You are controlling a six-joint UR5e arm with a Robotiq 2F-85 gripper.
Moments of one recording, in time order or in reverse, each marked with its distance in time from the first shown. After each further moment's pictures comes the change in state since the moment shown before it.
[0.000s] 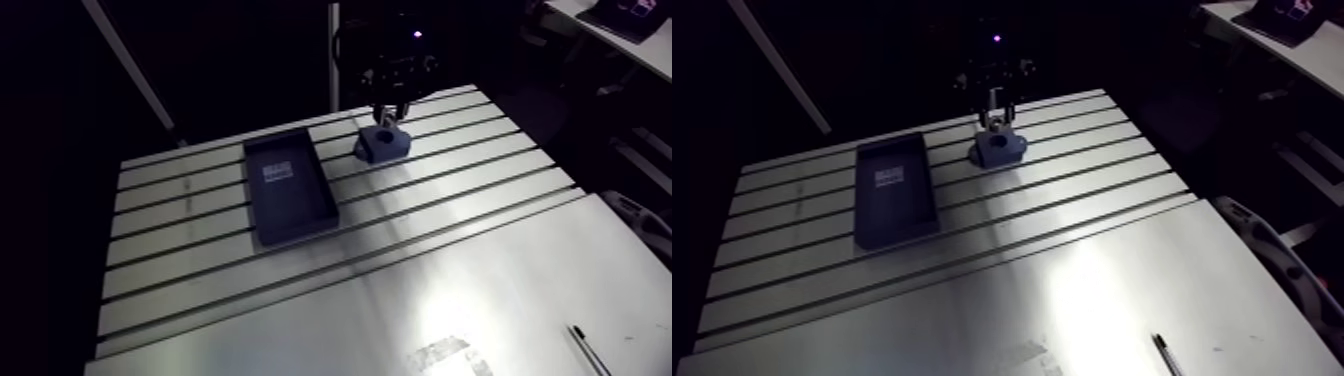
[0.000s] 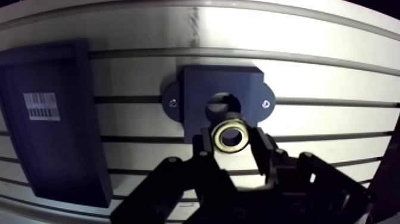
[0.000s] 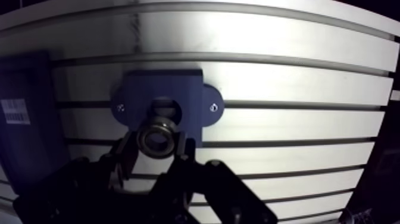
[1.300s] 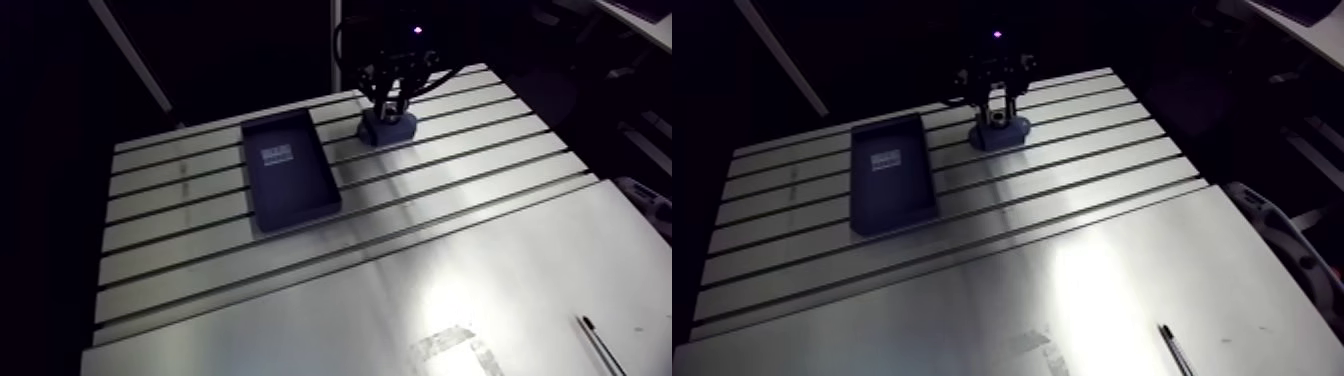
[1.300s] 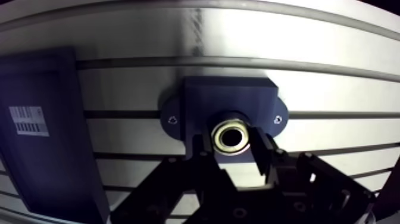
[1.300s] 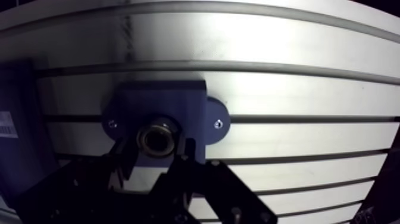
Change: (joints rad) arm 0.007 0.058 -0.001 -0.033 -0.006 0.010
